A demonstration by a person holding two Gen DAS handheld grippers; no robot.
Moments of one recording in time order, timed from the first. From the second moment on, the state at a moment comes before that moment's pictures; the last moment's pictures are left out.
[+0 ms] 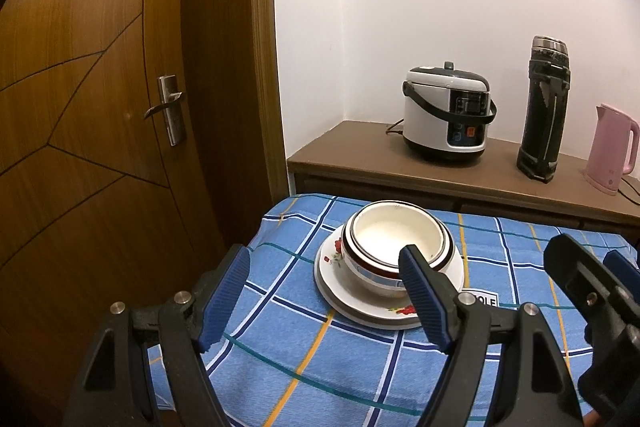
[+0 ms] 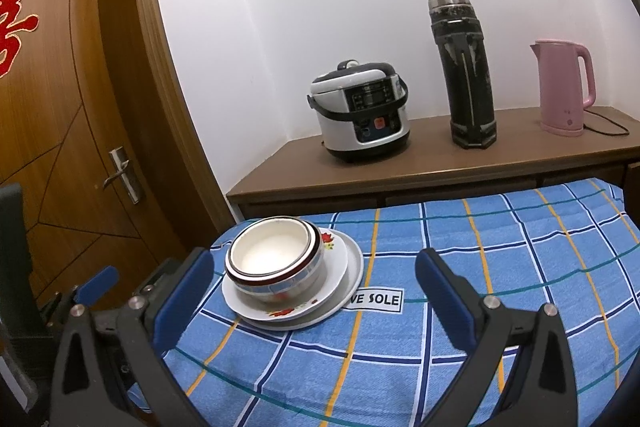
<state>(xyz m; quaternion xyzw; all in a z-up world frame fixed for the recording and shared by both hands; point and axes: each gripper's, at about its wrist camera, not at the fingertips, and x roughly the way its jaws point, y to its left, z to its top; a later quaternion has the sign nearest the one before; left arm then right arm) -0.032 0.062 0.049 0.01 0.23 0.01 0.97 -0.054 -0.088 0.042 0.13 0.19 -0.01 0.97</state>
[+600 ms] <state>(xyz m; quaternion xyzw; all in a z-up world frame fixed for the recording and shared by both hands) -0.032 0.063 0.050 0.01 0.23 0.02 0.97 -0.054 -0.088 0.043 0.13 0.19 -0.01 0.97</state>
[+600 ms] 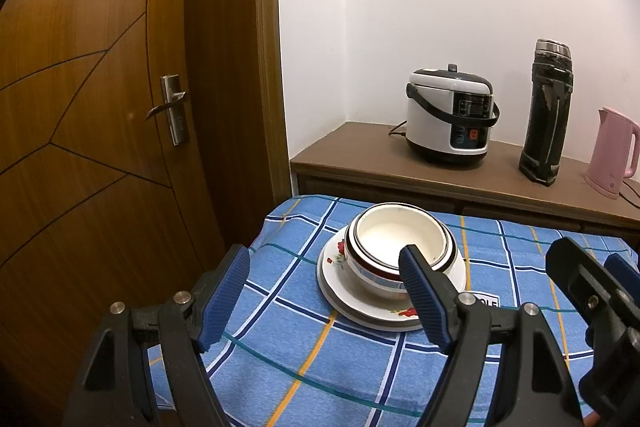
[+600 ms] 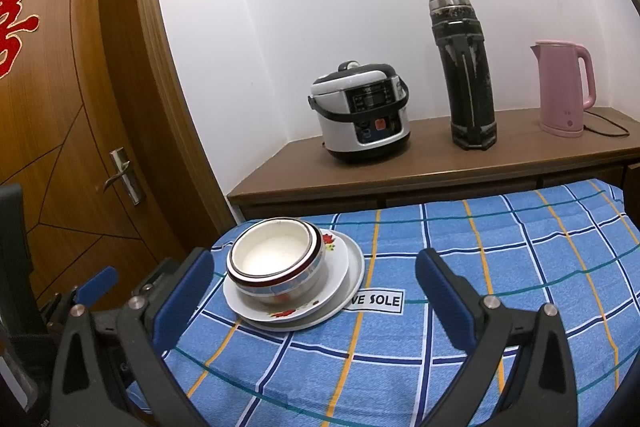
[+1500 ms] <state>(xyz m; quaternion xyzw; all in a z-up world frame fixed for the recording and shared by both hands) -0.029 0.065 0.051 0.02 0.22 0.04 0.97 -0.059 -0.093 0.045 0.13 0.18 -0.02 0.97</state>
